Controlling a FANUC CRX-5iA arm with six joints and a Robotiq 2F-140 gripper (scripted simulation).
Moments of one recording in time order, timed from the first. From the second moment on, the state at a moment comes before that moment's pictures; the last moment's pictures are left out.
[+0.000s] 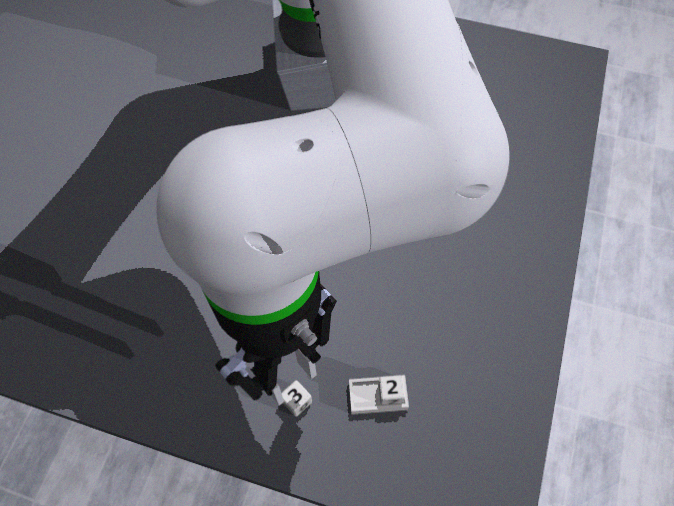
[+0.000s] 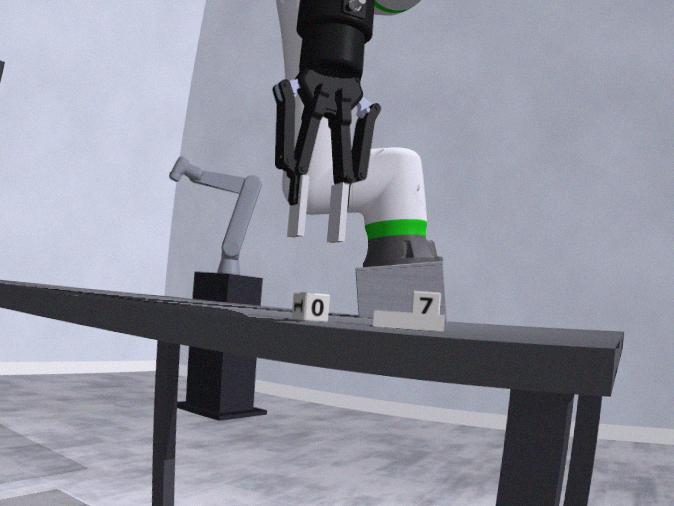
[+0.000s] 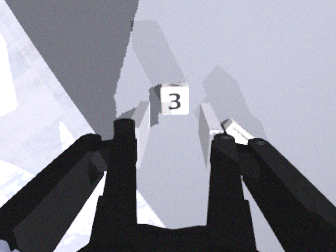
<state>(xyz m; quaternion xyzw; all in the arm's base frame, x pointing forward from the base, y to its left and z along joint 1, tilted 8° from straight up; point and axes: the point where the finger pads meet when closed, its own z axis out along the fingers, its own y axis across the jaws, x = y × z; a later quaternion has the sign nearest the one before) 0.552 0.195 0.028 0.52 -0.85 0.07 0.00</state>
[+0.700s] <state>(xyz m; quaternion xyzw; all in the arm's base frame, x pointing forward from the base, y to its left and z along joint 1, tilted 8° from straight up) 0.553 0.193 0.008 0.52 -0.85 0.07 0.00</state>
